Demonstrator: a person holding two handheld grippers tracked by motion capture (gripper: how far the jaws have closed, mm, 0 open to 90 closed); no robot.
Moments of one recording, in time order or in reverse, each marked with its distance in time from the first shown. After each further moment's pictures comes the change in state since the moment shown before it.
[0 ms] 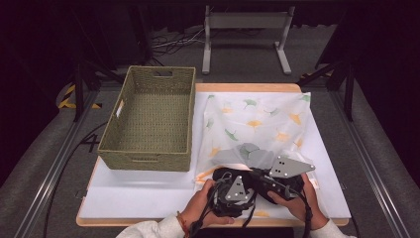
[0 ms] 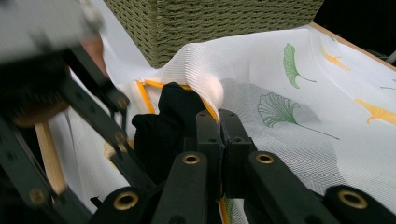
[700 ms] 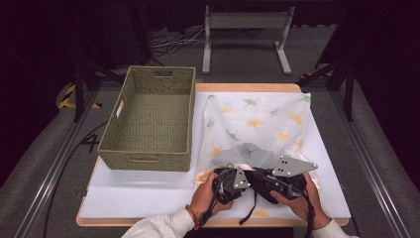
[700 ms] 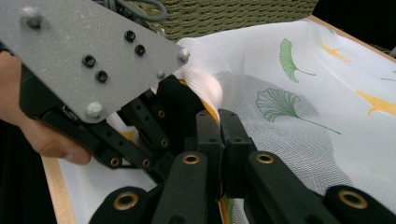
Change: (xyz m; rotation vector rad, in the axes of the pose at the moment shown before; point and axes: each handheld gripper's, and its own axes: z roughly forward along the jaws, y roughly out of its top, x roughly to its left) left arm 0.032 -0.002 0.018 0.047 0.173 -0.037; right arm -0.006 -0.005 -0.003 0.009 -0.001 0.011
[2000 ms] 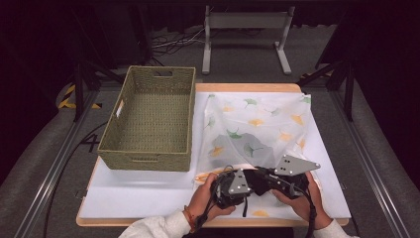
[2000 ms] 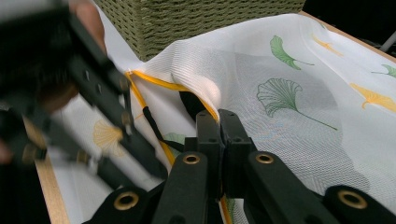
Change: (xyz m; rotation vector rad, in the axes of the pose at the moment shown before) left arm -0.022 0.012 -0.020 -0.088 -0.074 0.065; right arm -0.003 -0.002 -0.003 0.005 -0.020 0.022
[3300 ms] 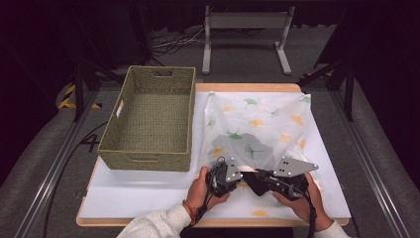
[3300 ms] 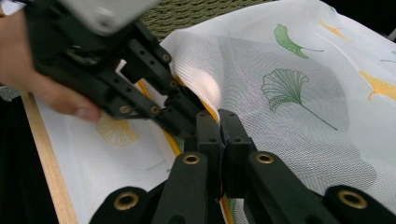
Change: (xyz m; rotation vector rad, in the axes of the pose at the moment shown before) left arm 0.028 -0.016 0.000 -0.034 0.143 -0.094; right arm 0.002 -0.003 0.001 0.037 0.007 0.003
